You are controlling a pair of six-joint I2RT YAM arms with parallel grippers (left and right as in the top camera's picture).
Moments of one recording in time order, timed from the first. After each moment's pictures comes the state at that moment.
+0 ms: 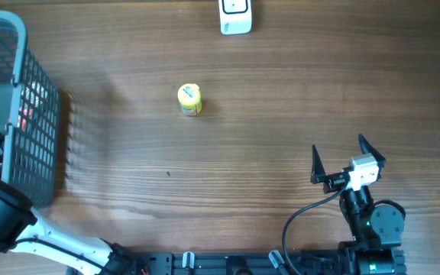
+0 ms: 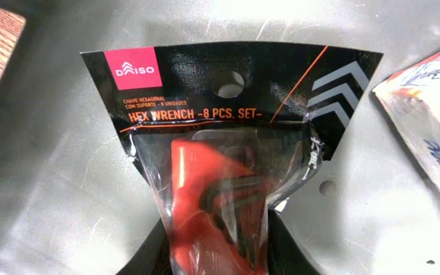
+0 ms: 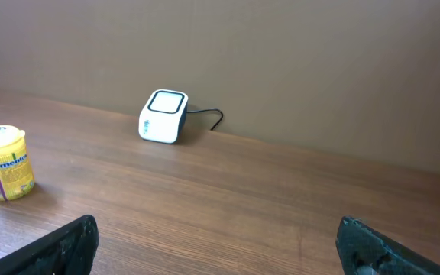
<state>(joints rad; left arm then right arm) 0.91 2.06 1.52 -0.81 0.02 0.28 0.04 0.01 0.01 0.01 -0.16 -0.12</state>
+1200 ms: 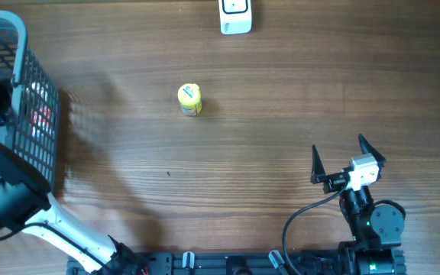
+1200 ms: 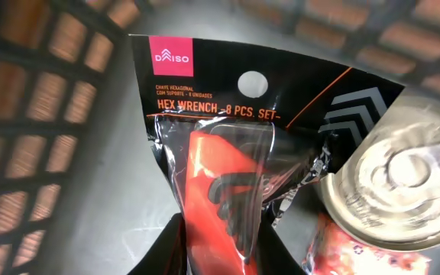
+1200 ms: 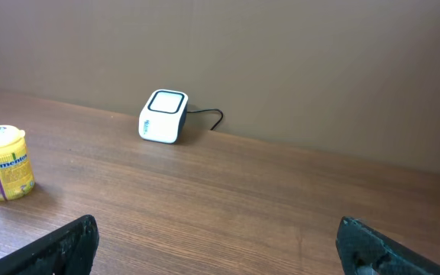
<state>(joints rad) 0.67 2.09 1.80 -0.83 -0.08 0.25 0.04 0.01 0.01 0.01 -0.16 -0.12</state>
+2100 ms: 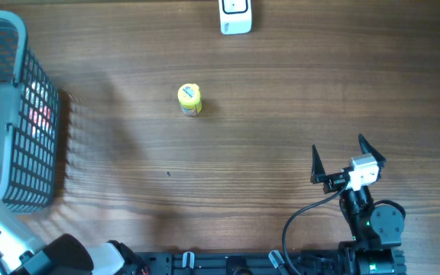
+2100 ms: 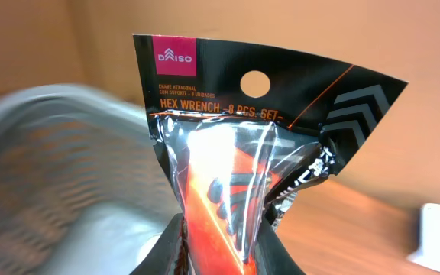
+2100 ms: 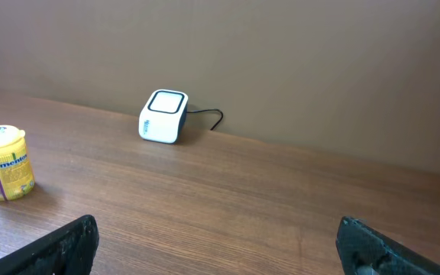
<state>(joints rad) 0.65 1.53 1.84 -0.78 0.39 -0.05 0.04 0.01 0.01 0.01 -0.16 -0.12</state>
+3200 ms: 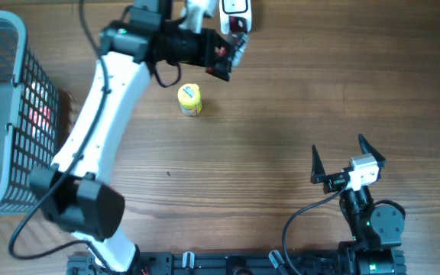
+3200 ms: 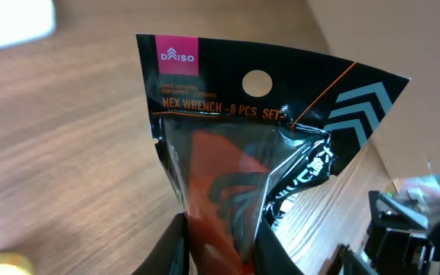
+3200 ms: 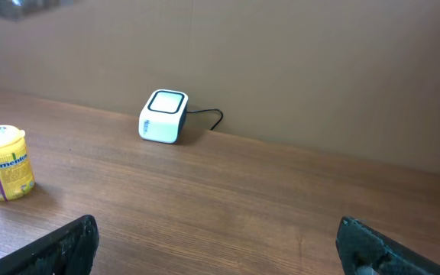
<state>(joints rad) -0.31 1.86 1.84 -0.87 0.68 -0.14 0.04 0.01 0.01 0.01 -0.16 -0.12</state>
